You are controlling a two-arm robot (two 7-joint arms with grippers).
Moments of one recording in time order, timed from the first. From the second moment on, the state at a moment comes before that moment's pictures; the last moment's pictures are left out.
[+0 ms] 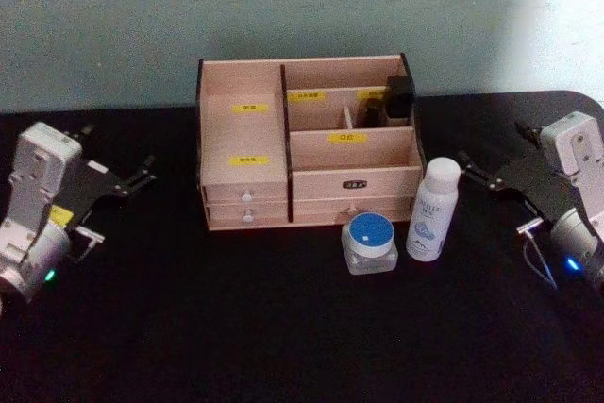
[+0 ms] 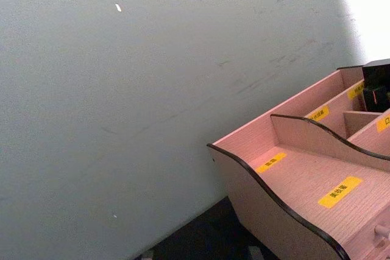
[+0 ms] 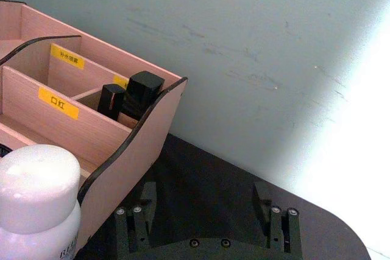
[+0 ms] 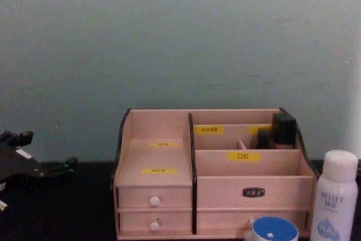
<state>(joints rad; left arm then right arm) -0.20 0.60 0.45 -1.41 -0.25 -0.12 0.03 0.20 0.60 -0.45 -1.41 0.25 -0.12 -0.03</state>
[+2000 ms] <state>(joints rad) -0.20 0.60 0.45 -1.41 -0.25 -0.12 0.03 0.08 0.65 -0.37 -1.51 0.29 -0.11 0.01</state>
